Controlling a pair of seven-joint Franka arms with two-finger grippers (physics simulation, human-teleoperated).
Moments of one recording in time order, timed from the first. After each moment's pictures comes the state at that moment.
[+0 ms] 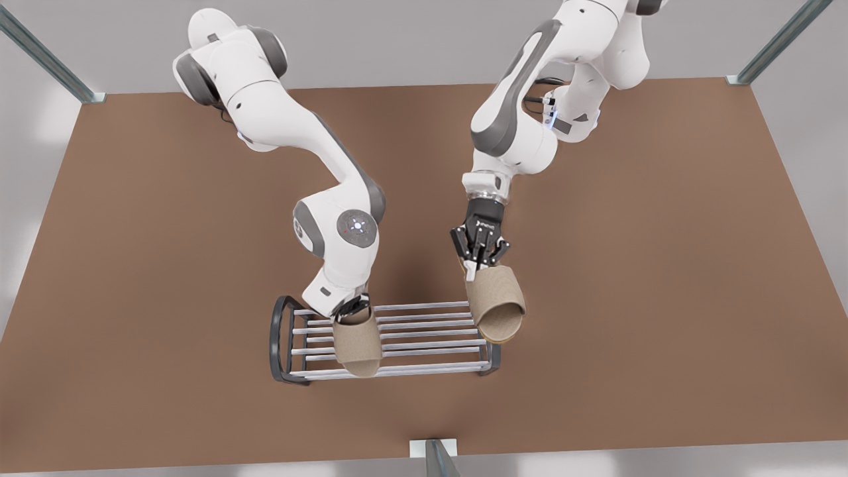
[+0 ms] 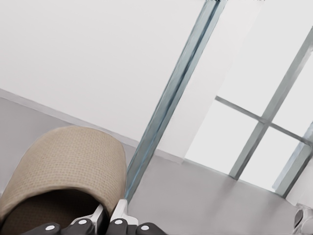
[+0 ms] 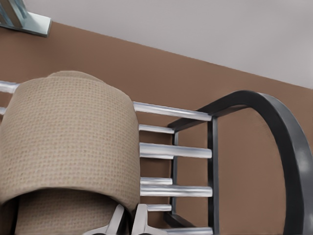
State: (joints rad) left arm -1.14 0.29 0.55 -1.79 2.19 2.74 -2.90; right arm 0.59 0.69 -0.08 -1.19 -0.36 1.93 0.54
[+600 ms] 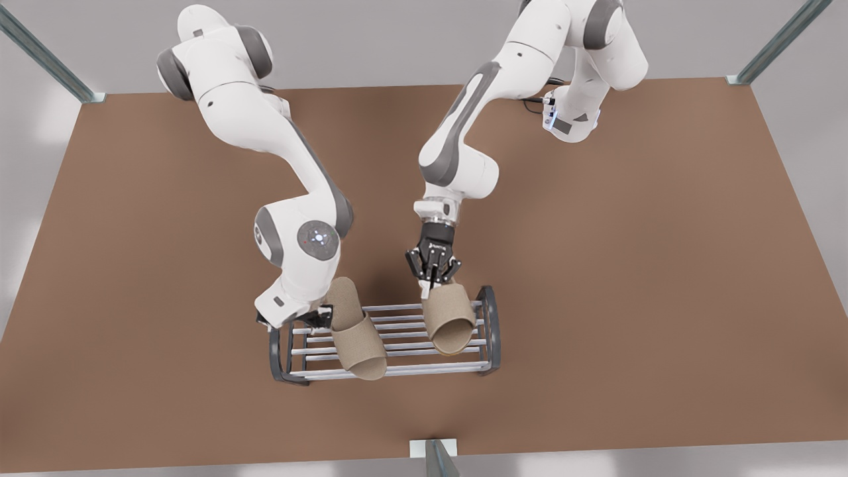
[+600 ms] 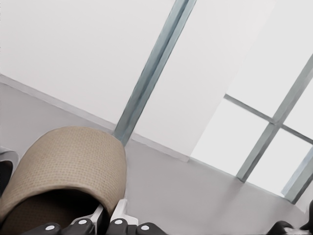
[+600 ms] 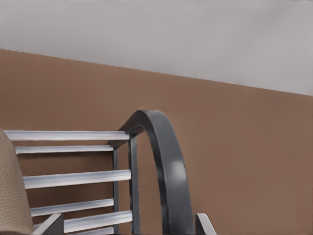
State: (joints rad) left arm -1.17 0.63 0.55 -1.56 1.95 2.67 -2.90; right arm 0.48 0.60 -0.07 -1.24 -0.45 1.93 0.57
